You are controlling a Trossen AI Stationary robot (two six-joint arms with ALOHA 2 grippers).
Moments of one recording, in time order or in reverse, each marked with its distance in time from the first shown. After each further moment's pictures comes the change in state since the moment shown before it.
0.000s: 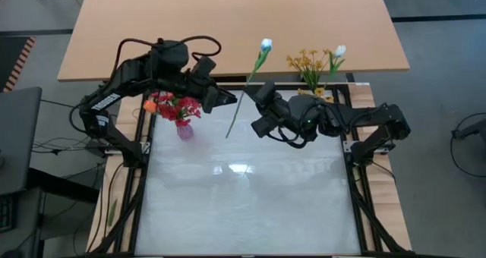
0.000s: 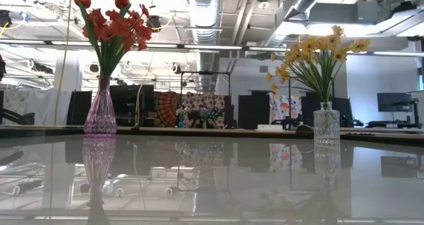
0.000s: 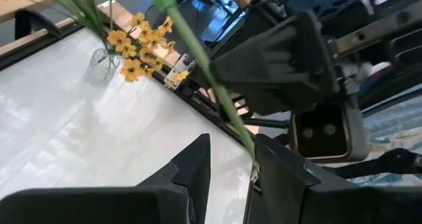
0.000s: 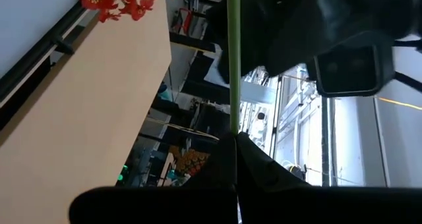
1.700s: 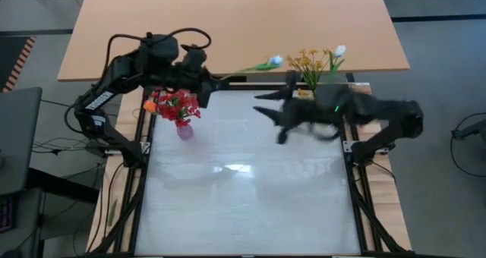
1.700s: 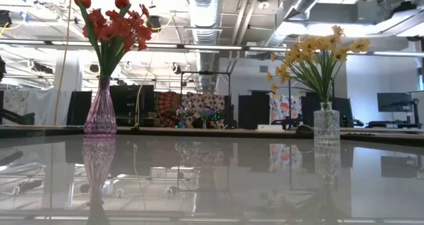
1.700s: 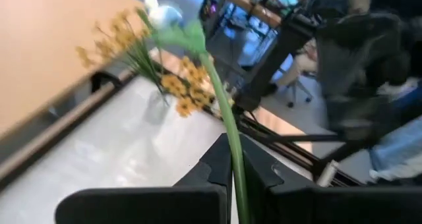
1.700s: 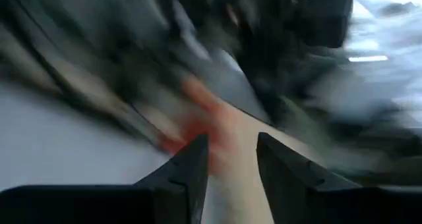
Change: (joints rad) left arm 0.036 -0.030 0.010 -0.026 -0.138 0.224; right arm -0.009 -0.134 -0.001 -0.203 -0.313 0.939
